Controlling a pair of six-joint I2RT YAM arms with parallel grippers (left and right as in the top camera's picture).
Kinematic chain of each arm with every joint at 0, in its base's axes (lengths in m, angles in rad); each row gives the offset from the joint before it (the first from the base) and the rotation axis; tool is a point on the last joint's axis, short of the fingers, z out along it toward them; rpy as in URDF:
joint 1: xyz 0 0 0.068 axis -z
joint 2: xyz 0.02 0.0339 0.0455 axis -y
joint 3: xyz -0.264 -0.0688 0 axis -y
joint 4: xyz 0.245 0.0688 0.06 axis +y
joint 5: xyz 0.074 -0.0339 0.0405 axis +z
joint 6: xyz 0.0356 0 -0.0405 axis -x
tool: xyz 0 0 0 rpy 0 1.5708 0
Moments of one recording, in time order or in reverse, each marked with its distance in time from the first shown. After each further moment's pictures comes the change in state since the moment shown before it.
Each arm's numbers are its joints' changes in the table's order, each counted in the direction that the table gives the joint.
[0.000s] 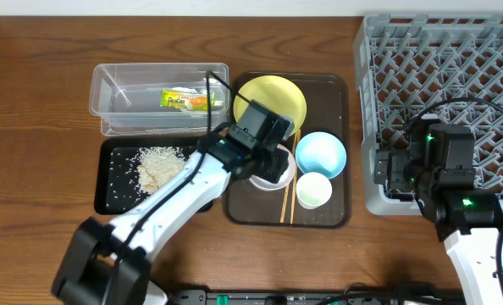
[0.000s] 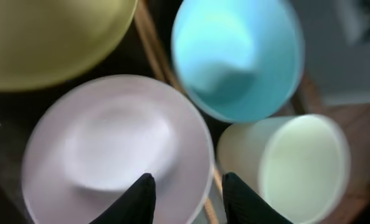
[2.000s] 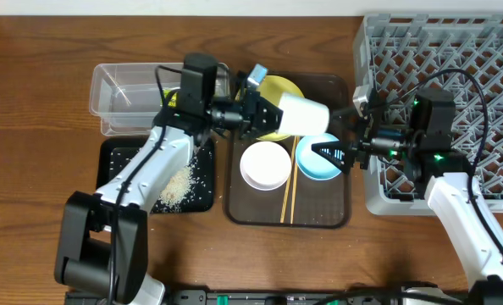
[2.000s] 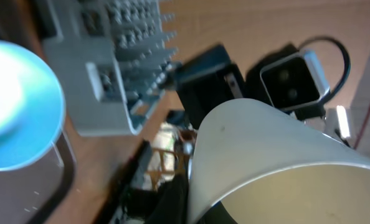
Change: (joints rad) left arm -0.315 -0.106 0.013 -0.593 -1.041 0.735; right arm 0.000 -0.349 0.004 -0.602 1.229 0.180
